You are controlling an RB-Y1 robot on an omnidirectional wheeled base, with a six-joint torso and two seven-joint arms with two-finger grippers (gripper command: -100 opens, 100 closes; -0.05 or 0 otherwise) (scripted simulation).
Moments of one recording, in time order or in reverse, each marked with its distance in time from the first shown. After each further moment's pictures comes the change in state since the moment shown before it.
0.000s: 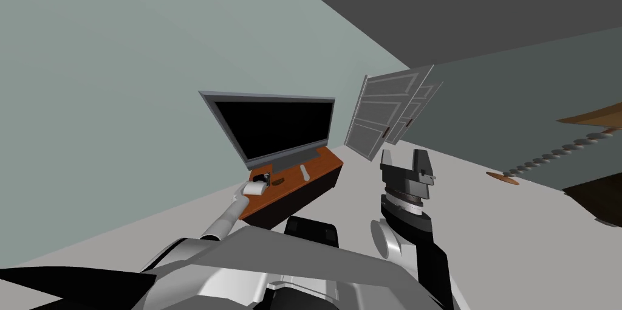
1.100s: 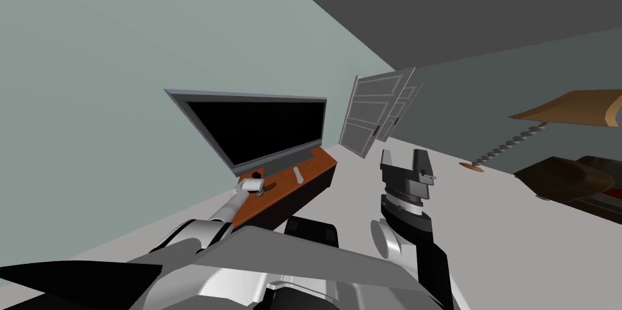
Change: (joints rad) left arm -0.121 0.057 0.022 0.226 0.036 0.243 0.056; right arm 0.000 0.000 0.000 0.000 0.000 0.000 0.000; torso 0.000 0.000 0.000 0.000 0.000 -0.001
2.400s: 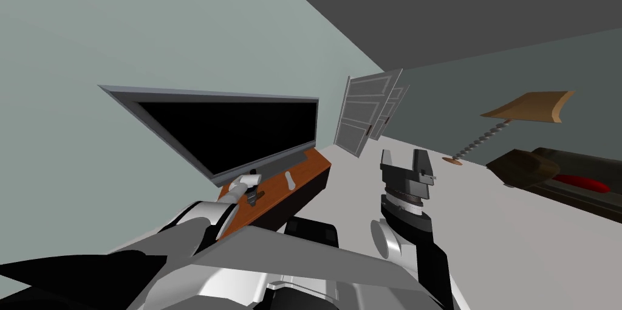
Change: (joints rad) left arm -0.150 0.073 0.024 0.268 0.044 0.271 0.055; right arm 0.000 0.000 0.000 0.000 0.000 0.000 0.000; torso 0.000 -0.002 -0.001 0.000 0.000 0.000
